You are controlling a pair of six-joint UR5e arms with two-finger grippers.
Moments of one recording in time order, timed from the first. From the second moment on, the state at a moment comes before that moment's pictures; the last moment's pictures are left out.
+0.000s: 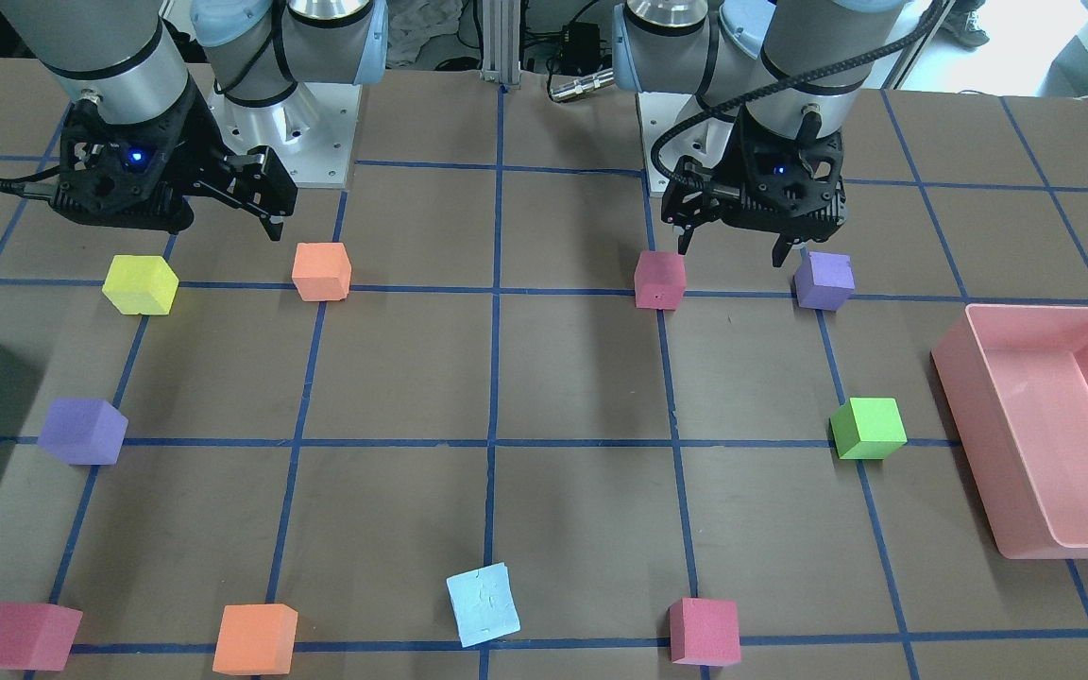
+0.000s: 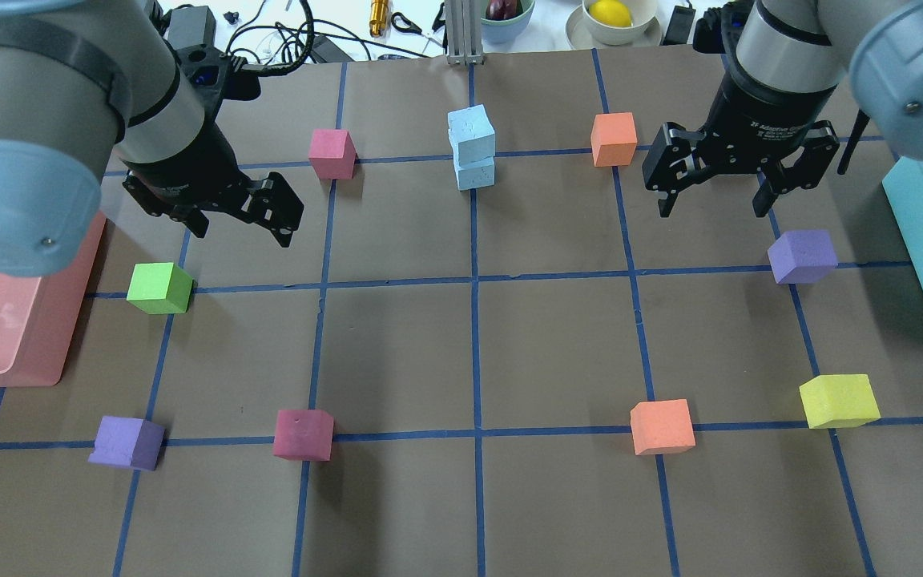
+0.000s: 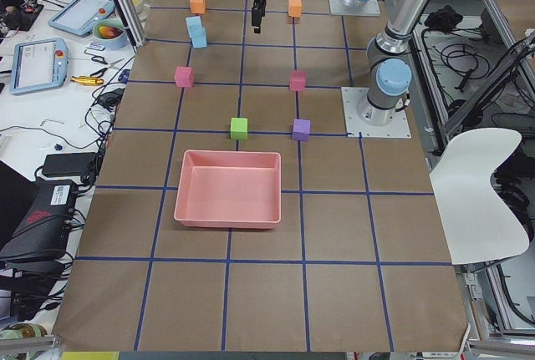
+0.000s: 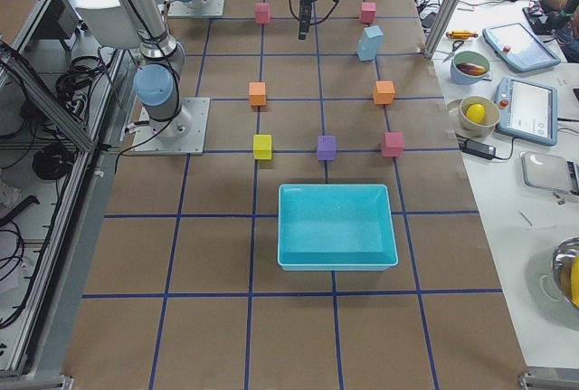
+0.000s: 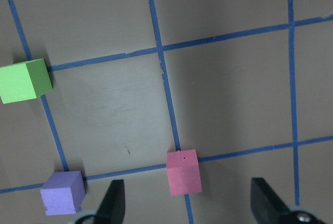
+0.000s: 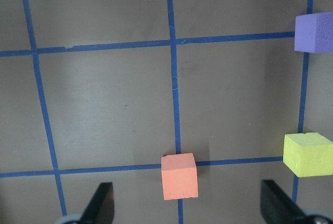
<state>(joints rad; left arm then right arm) -1.60 -1.50 -1.73 -1.41 1.59 0.12 1.57 -1.58 1.59 -1.50 -1.57 0.05</state>
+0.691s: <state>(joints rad) -1.59 -1.44 -1.74 -1.37 1.64 0.05 1.57 -1.59 1.59 -1.50 -1.57 0.05</state>
